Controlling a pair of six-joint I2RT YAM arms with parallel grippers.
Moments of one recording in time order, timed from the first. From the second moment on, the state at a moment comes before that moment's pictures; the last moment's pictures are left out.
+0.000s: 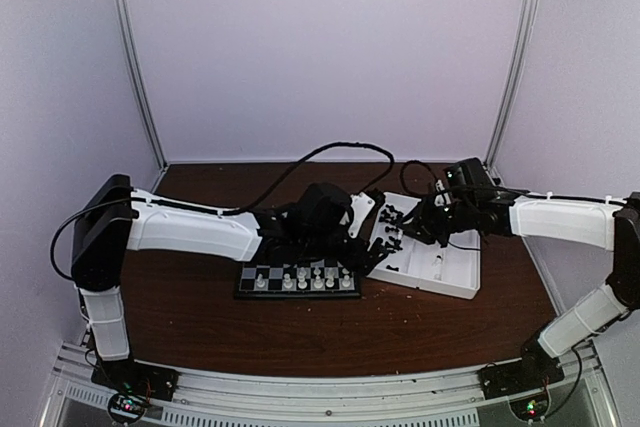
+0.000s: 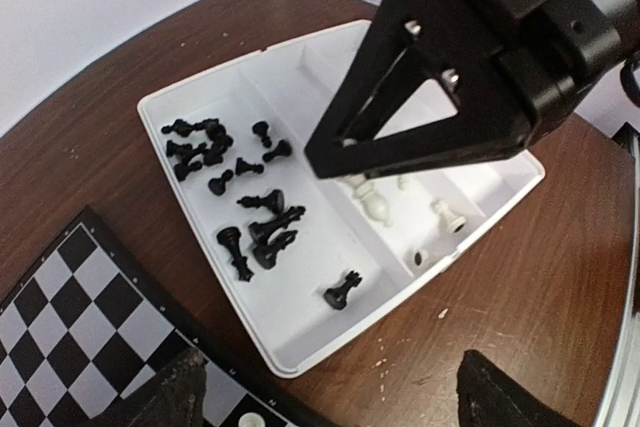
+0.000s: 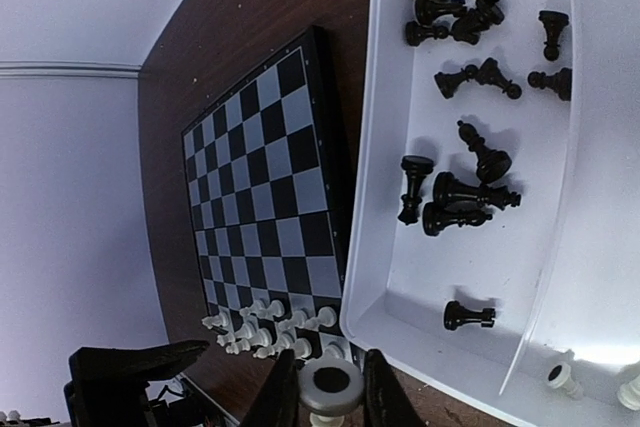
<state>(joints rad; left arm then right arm) -1.09 1.93 1.35 0.03 -0.08 -0.15 0.49 1.44 0.88 -0.18 -0.33 0.99</state>
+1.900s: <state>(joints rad) -1.09 2.16 1.43 0.40 0.09 0.04 0.52 1.26 0.65 0.05 -0.40 1.23</state>
